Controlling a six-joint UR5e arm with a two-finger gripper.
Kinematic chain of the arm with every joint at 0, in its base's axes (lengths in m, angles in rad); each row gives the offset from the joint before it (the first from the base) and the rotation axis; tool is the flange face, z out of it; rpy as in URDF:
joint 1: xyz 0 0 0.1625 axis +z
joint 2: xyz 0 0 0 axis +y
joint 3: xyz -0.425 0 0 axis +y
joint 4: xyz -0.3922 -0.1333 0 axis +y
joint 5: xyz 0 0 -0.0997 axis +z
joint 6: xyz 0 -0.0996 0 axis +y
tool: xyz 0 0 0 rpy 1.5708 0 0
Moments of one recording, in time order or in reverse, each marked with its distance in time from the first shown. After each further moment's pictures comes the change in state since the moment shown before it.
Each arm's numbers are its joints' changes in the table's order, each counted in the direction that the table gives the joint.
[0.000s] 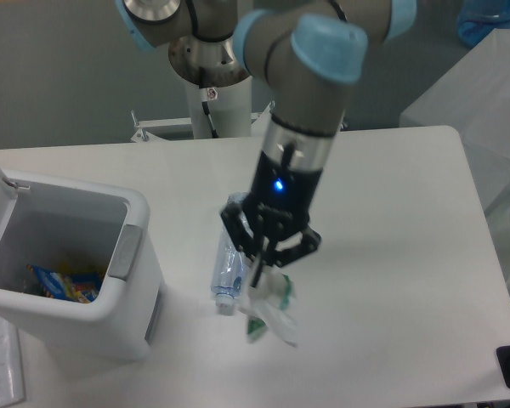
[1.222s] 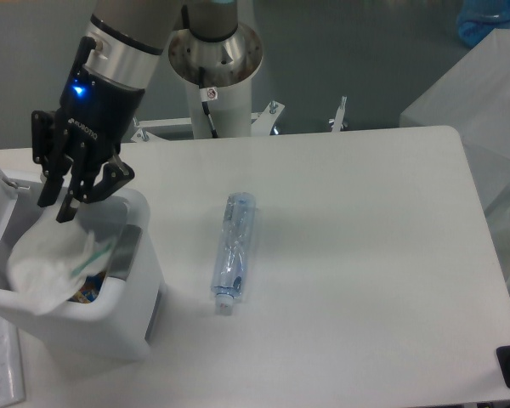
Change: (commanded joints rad) arm -0.233 -0.065 0.074 -0.012 -0.001 -0.009
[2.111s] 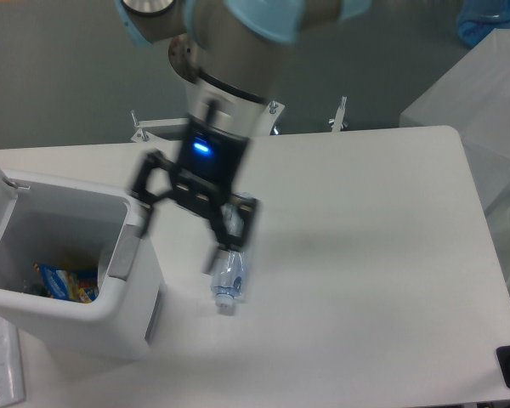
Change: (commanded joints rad) arm 0.297 0.187 -0.029 -0.052 0.003 0.048
